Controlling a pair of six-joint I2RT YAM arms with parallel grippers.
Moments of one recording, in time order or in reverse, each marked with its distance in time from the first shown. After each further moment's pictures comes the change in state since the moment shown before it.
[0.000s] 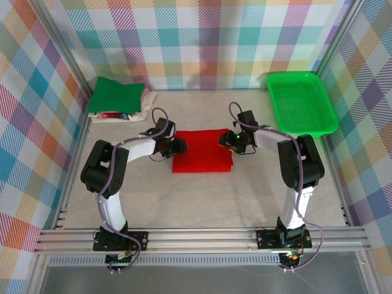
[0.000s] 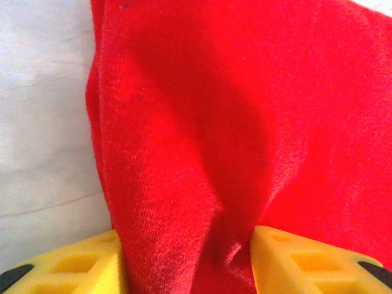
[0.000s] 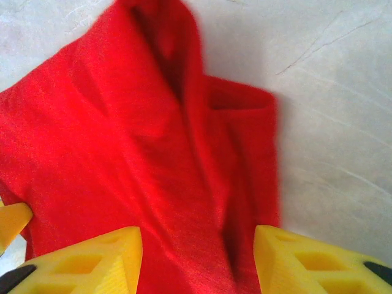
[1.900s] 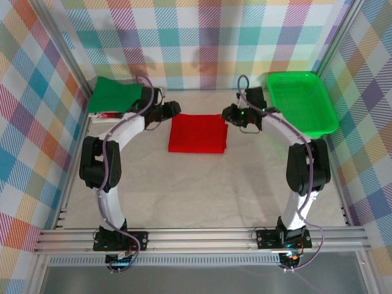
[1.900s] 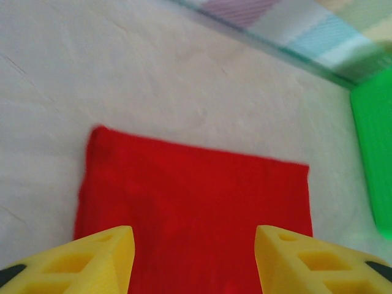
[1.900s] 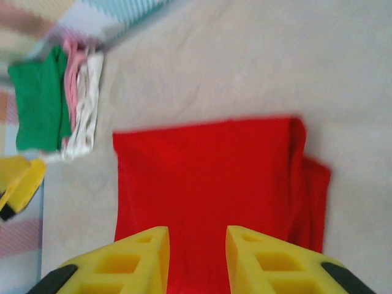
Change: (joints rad) left arm 0.137 0.037 0.349 0.008 0.023 0.101; right arm -0.025 -0.084 0.219 -0.032 -0.058 -0.023
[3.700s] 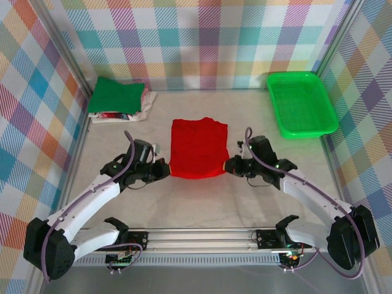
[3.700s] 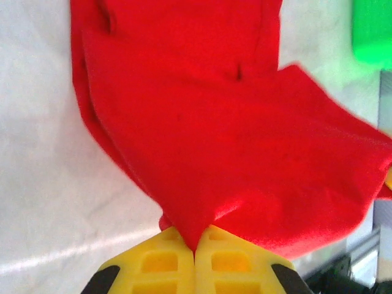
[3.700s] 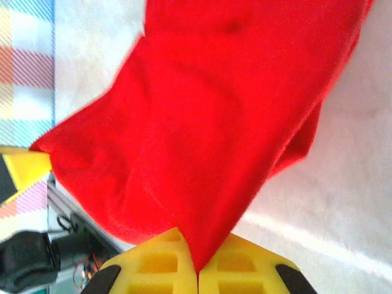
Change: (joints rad) left arm -0.175 -0.817 -0.660 -0.299 0.026 -0.185; right arm 0.192 -0.667 -0.618 -0.040 0.073 0.101
